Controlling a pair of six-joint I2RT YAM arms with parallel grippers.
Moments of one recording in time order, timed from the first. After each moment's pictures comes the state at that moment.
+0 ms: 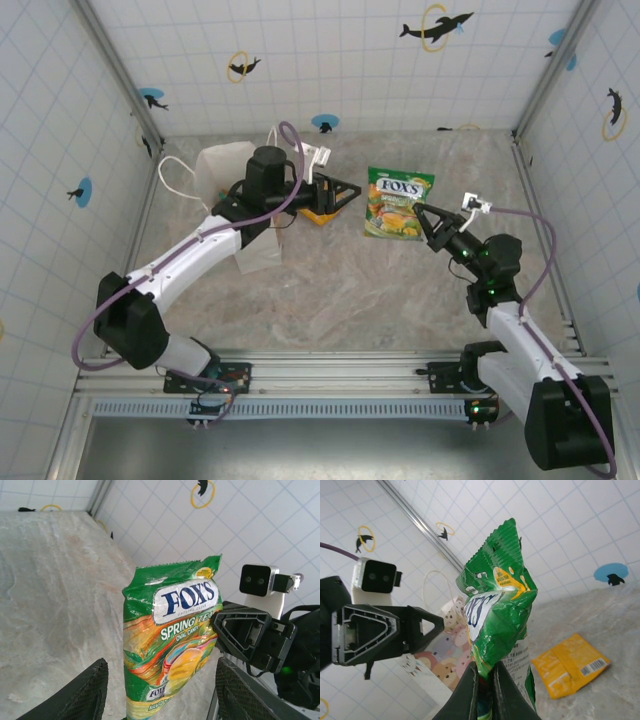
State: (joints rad) left arm -0.63 1.46 1.21 -0.04 0.65 -0.46; right arm 0.15 0.89 0.33 0.76 -0.63 0.82
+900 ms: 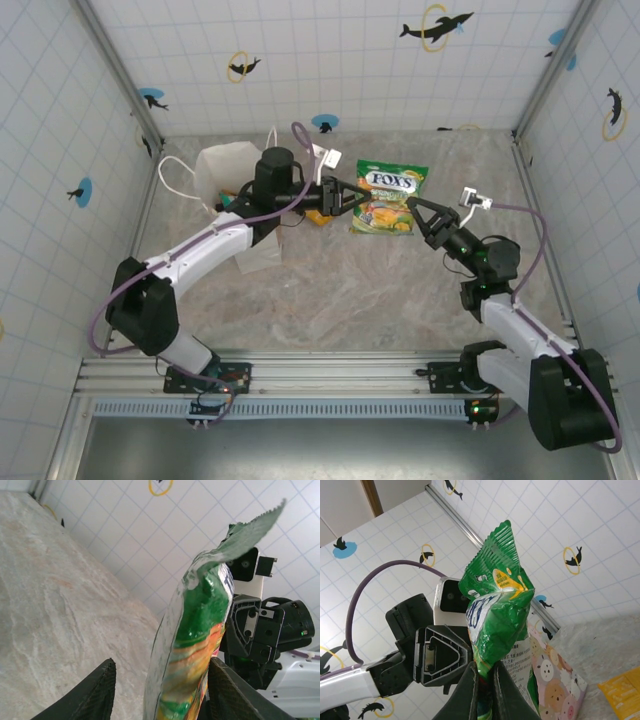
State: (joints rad) left arm -0.64 1.55 1.19 0.14 0.84 -0.56; right arm 0.22 1.01 0.33 1.12 -0.66 1.04
